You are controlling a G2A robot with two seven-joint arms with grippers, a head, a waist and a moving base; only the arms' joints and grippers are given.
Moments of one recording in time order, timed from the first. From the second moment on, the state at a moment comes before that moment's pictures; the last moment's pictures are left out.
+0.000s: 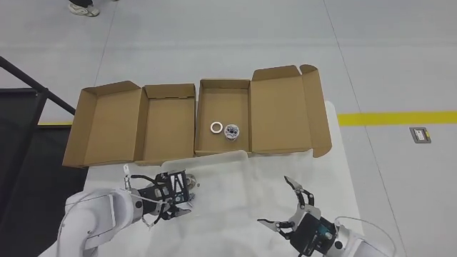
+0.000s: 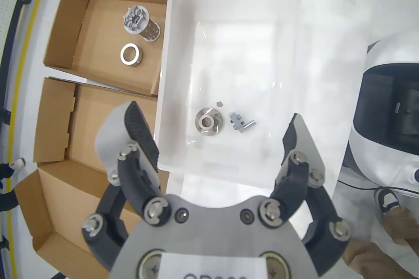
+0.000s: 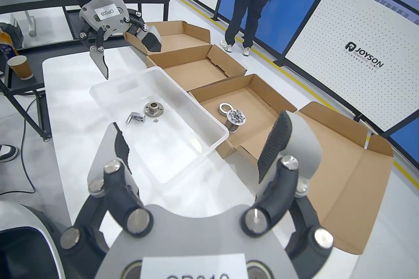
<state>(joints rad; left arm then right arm) 1.26 -1.00 -1.44 -1.96 1.37 -0.99 -0.59 -1.60 -1.39 1.55 -2.03 -1.87 -0.79 -0.30</state>
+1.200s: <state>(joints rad) 0.83 -1.07 -1.00 -1.48 1.32 -0.79 -0.95 -1.60 -1.39 1.55 -2.03 -1.87 -0.79 -0.30</state>
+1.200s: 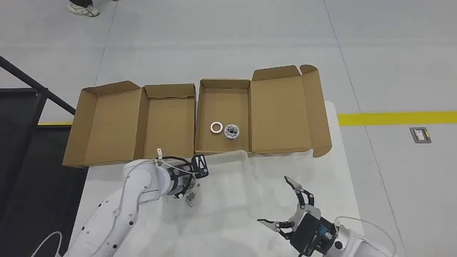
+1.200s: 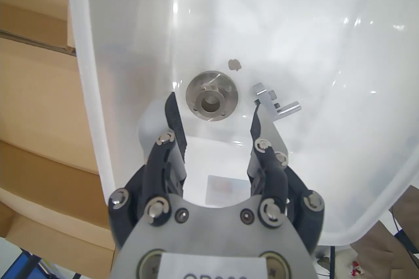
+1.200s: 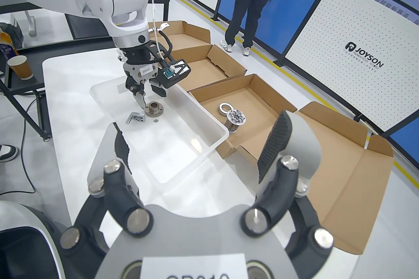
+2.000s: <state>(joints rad) 0.79 -1.09 -0.93 -1.40 1.33 -0.76 -0.96 -1.60 -1.39 1.55 -2.03 -1.87 -0.79 -0.30</state>
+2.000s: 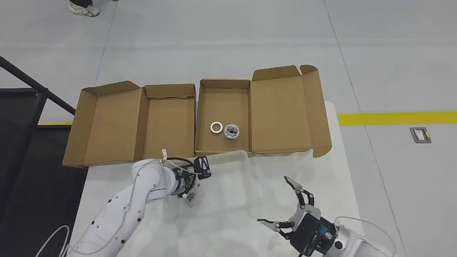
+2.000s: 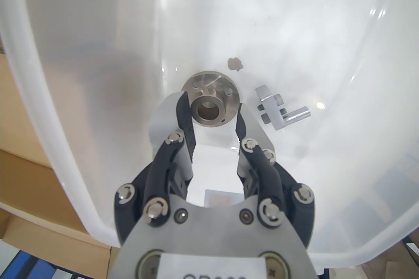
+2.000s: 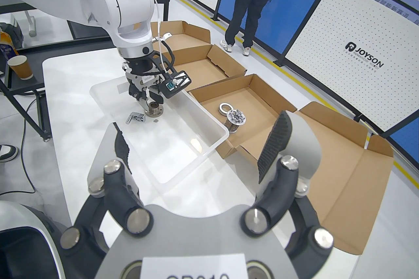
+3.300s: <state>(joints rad) 0.94 -1.04 -1.12 -1.69 1.25 -0.72 -0.95 -1.60 -1.39 1.55 -2.03 -1.87 -0.79 -0.30</state>
